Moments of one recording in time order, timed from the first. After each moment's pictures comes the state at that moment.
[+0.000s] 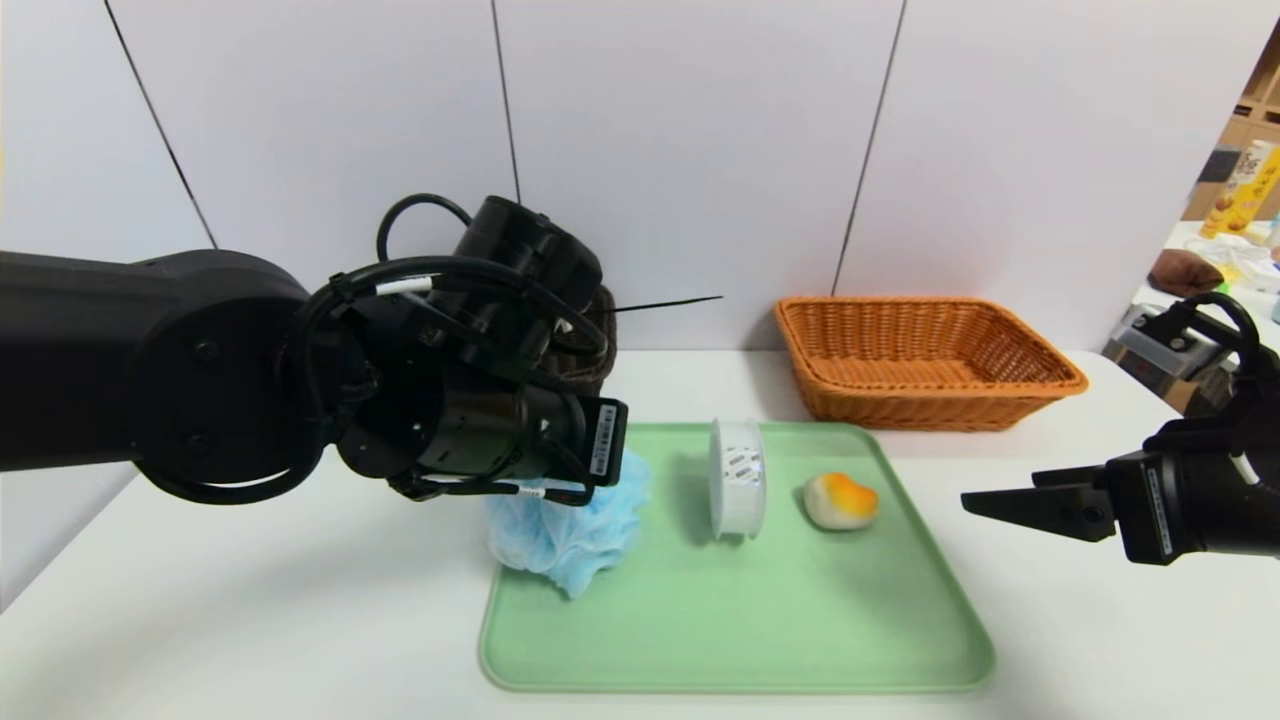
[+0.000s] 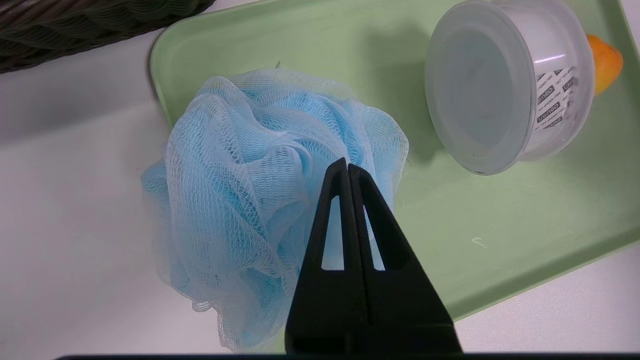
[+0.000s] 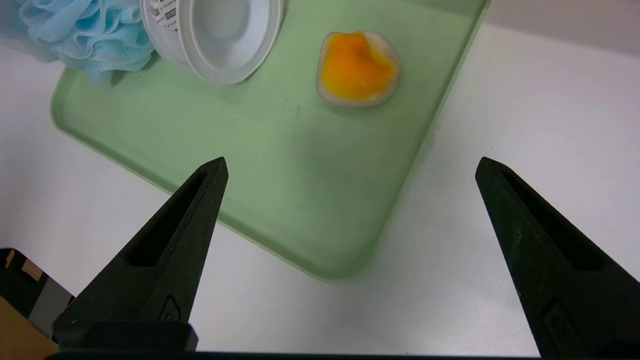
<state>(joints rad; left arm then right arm) -0.76 1.75 -1.33 0.29 0.21 -0.40 0.11 1.32 -0.82 0.21 0.42 -0.03</state>
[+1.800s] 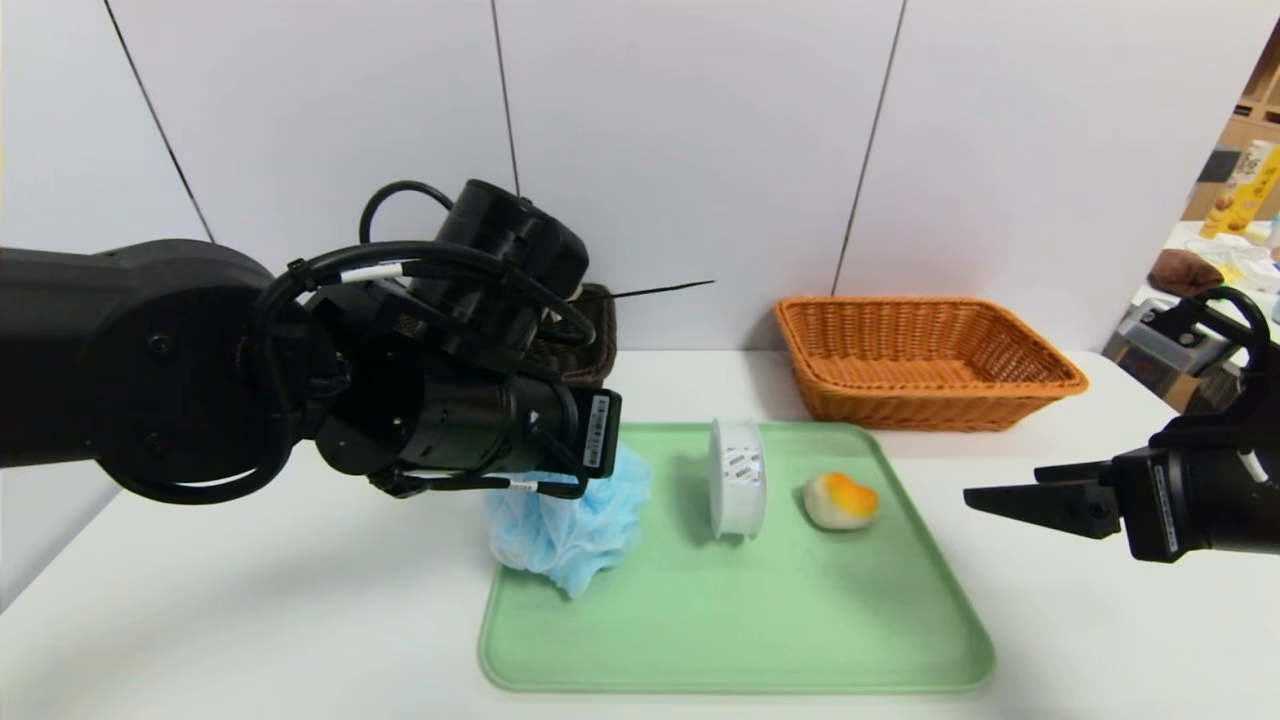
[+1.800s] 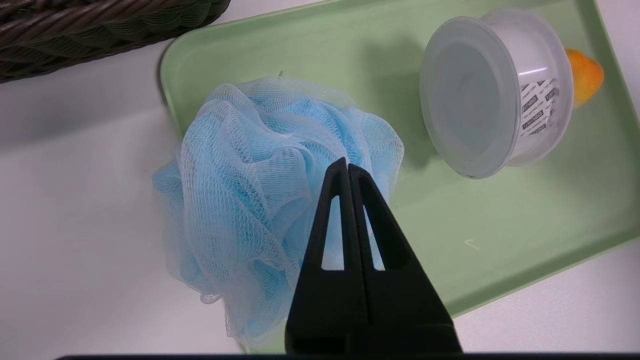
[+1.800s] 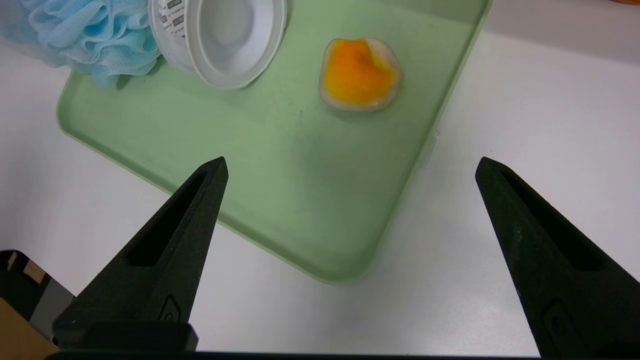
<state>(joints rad) -0.76 1.72 -1.33 0.29 0.21 -0.40 0.11 1.31 -0.82 0.21 0.42 -0.03</state>
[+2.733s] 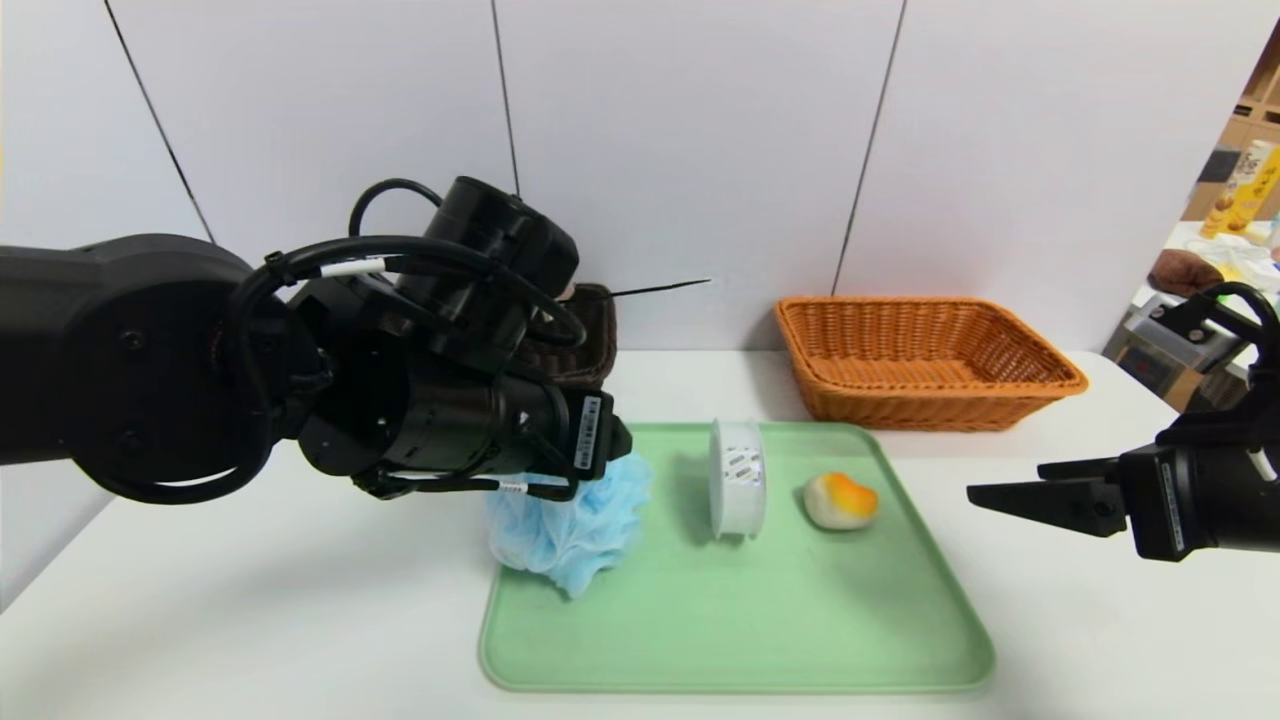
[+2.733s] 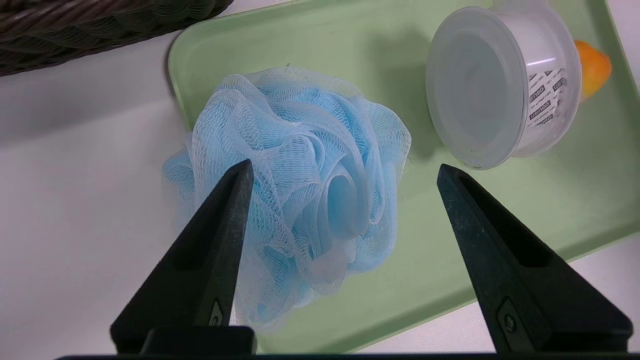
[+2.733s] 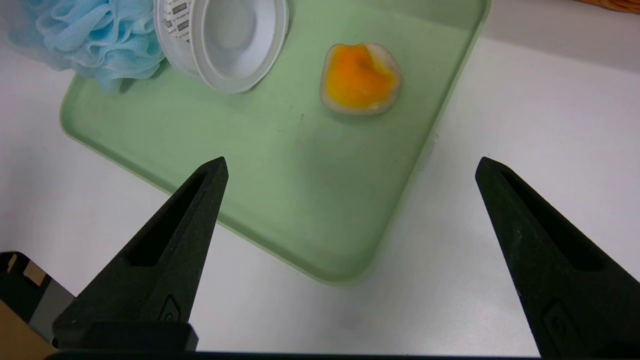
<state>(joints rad) -0.76 1.71 -1.33 0.31 0.22 -0.40 0.11 1.30 -0.83 0.21 0.42 -0.03</state>
